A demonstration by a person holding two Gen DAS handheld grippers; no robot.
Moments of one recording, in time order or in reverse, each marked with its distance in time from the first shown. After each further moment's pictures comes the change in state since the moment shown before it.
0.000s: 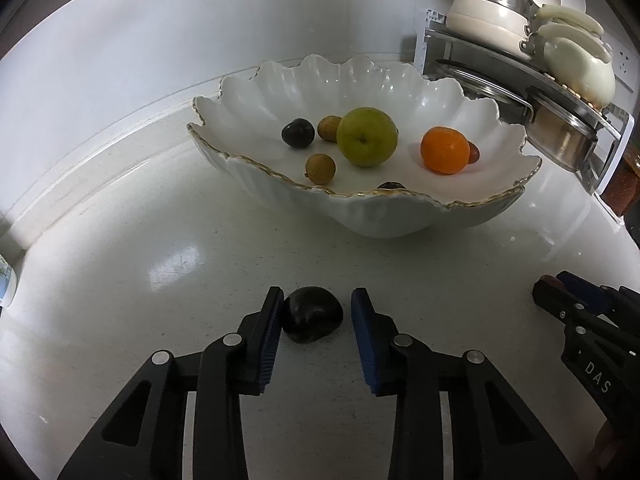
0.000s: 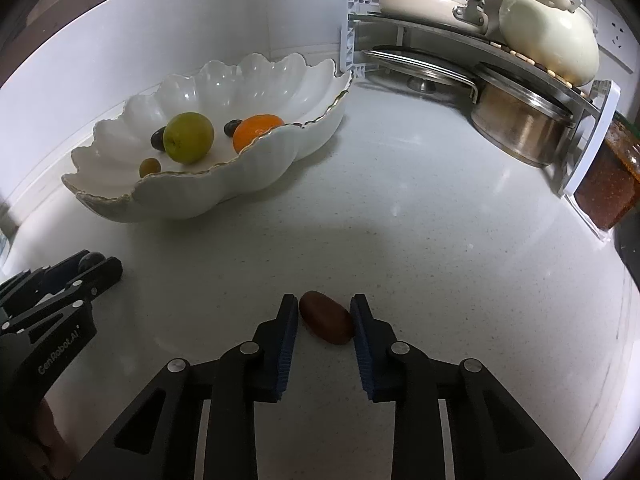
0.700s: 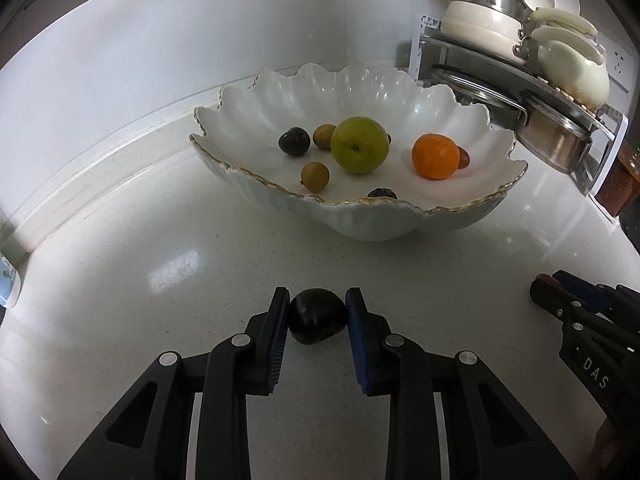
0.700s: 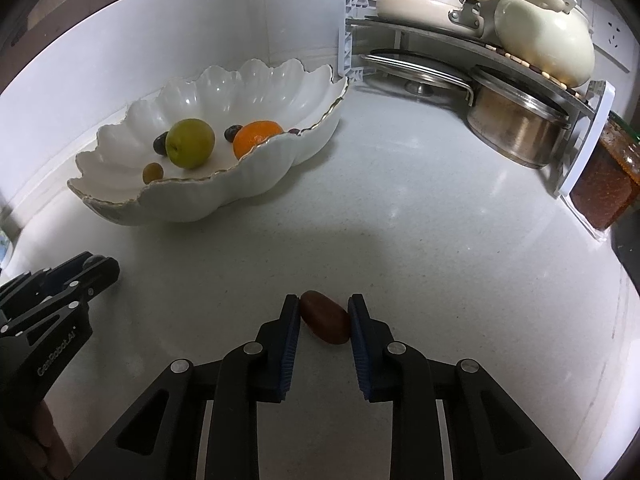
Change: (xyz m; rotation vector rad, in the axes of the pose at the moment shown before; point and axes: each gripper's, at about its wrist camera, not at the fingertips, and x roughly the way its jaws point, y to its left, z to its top) left arm -0.011 -0.002 0.001 0.004 -0.017 -0.009; right arm -0.006 -0.002 0.001 0.006 -0.008 0.002
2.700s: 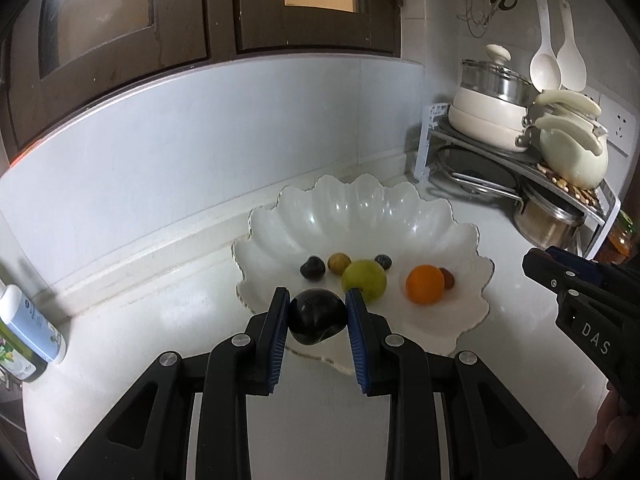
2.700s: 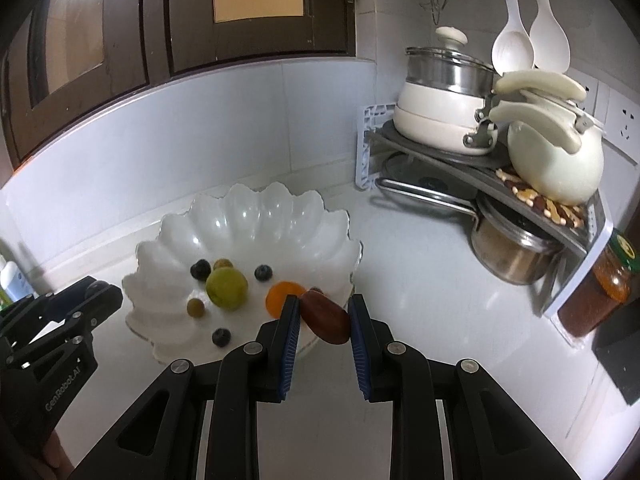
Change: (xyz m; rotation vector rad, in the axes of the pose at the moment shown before) left arm -0.070 0.006 0.086 -0.027 -0.161 0.049; right arm -0.062 0.000 0.104 -0.041 -0.197 0.060
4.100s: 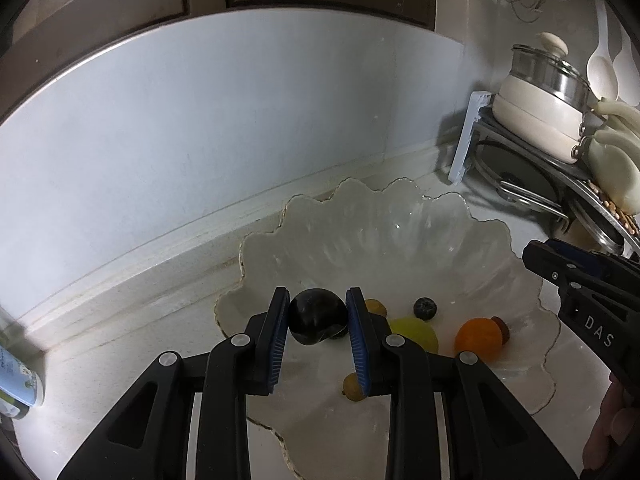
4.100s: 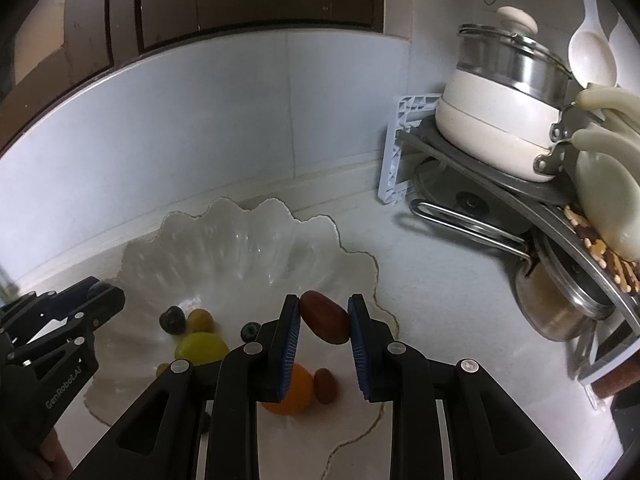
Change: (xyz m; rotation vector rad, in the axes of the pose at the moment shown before) left arm 0.100 0.019 0.044 -0.025 0.093 -0.004; right arm 0.101 0.012 0.054 -0.046 0.074 0.021
